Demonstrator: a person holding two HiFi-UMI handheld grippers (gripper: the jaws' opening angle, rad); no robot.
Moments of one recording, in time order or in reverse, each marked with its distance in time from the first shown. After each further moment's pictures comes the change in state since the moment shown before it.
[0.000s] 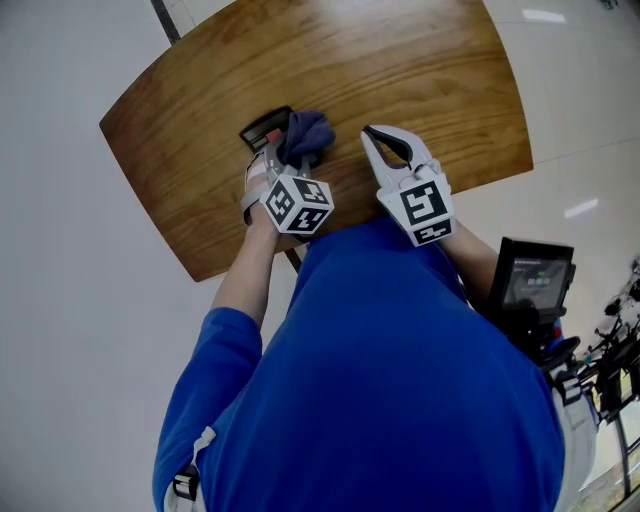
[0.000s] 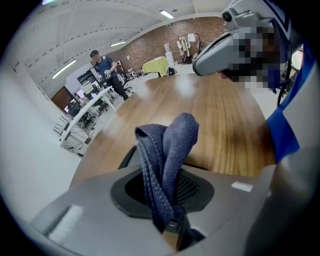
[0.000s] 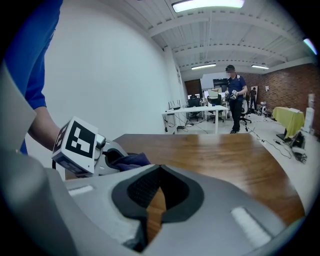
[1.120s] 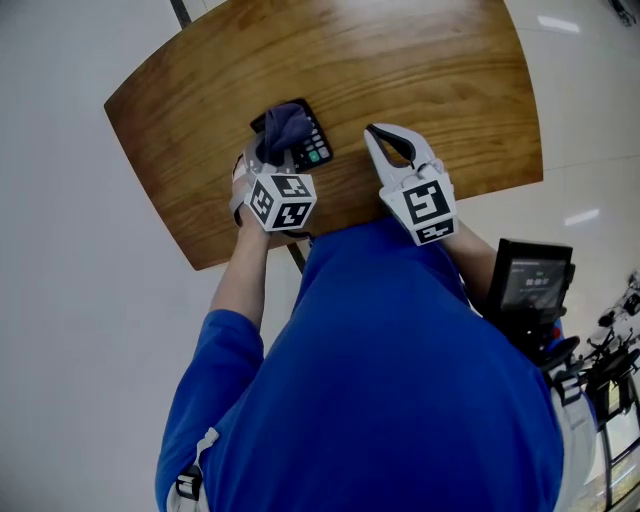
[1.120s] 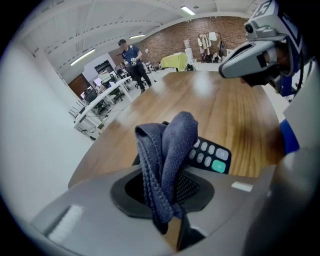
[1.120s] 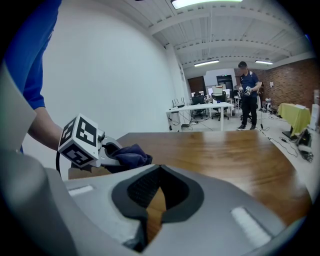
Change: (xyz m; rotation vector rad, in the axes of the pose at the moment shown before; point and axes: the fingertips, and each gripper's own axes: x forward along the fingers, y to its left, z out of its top) left arm -0.022 0.034 -0.035 -0.161 0.038 0.108; right arm -0.002 0.011 0.000 -0.006 -0.001 0.037
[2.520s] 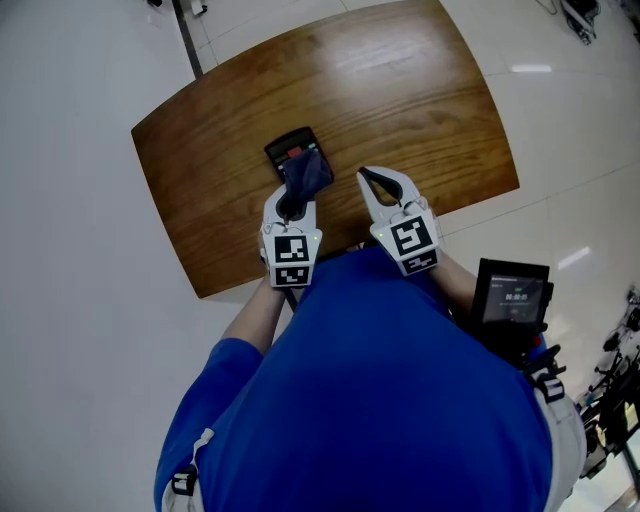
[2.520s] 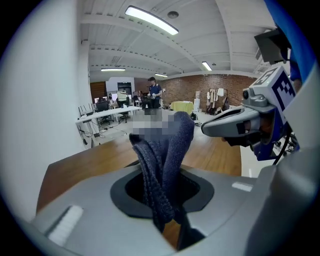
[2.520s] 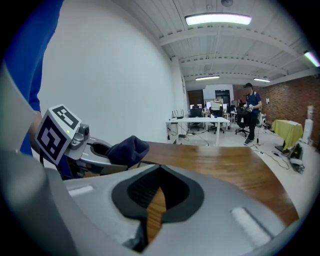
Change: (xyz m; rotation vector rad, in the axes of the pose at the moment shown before) left arm -0.043 -0.028 0.049 -0.353 -0.309 -0.149; right arm 0.003 0.002 0.005 0.021 -0.011 -0.013
